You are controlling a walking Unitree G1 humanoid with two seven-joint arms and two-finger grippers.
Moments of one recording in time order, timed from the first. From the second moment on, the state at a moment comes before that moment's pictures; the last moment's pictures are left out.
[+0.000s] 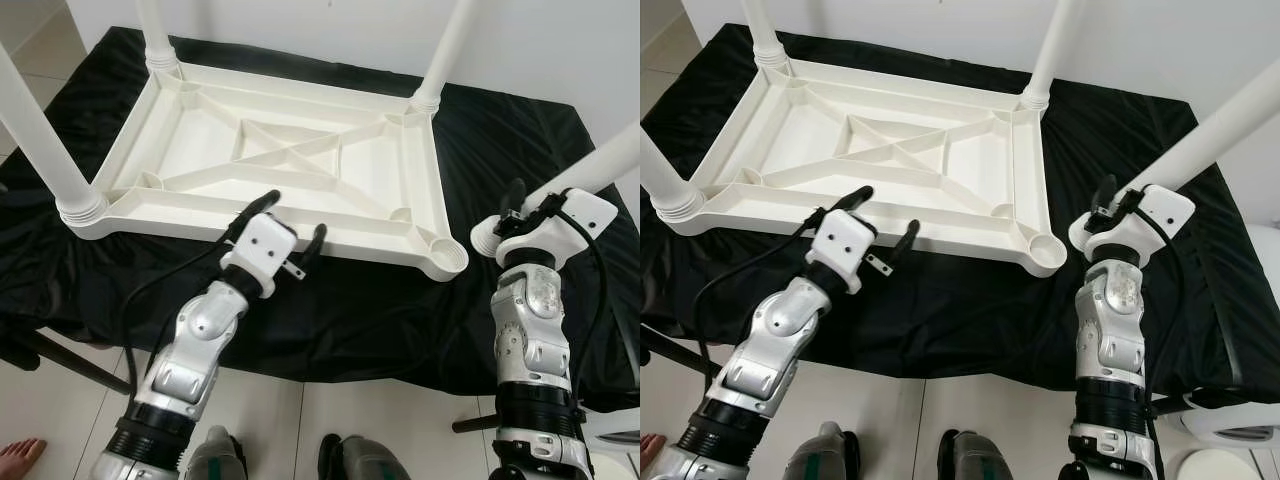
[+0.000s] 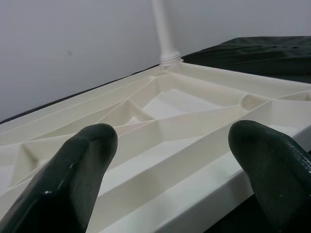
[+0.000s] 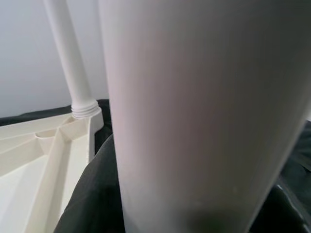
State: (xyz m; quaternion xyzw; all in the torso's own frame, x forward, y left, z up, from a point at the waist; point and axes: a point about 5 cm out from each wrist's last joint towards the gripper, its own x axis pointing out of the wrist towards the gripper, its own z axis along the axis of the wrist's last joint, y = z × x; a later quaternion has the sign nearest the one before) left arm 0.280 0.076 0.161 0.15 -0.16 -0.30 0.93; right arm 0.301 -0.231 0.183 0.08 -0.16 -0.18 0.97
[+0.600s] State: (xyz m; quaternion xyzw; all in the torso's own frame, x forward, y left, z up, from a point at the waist) left arm 0.286 0.014 0.147 0.20 -0.08 -0.54 0.81; right arm 0.296 -0.240 0.177 0.07 -0.16 -0.19 0.97
